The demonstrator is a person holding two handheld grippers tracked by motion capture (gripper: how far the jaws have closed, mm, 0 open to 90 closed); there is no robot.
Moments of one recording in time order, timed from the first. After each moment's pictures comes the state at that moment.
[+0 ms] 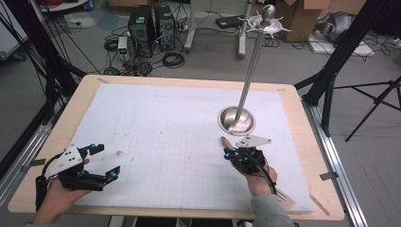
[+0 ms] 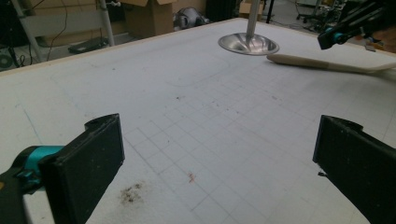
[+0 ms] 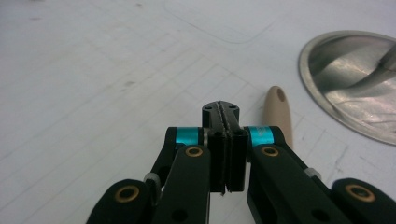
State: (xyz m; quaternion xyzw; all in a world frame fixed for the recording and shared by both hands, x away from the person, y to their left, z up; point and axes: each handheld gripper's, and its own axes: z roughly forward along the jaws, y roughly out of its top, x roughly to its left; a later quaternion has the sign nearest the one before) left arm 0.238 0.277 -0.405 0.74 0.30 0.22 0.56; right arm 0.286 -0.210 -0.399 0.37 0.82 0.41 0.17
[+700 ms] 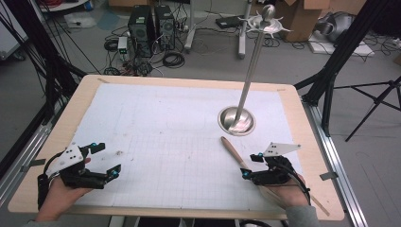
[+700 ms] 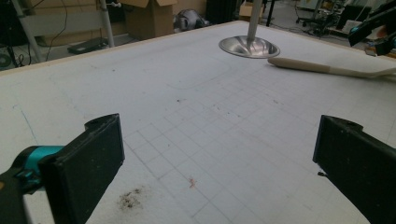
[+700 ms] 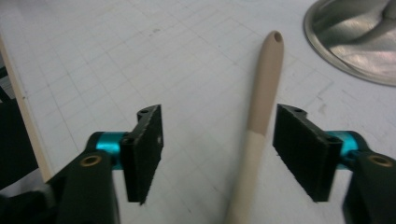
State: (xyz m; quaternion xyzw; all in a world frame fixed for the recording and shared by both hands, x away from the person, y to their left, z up) left arm 0.242 0.278 -0.407 0.73 0.31 0.21 0.57; right arm 0.267 -0.281 -0.396 0.33 0.84 0.41 0.10
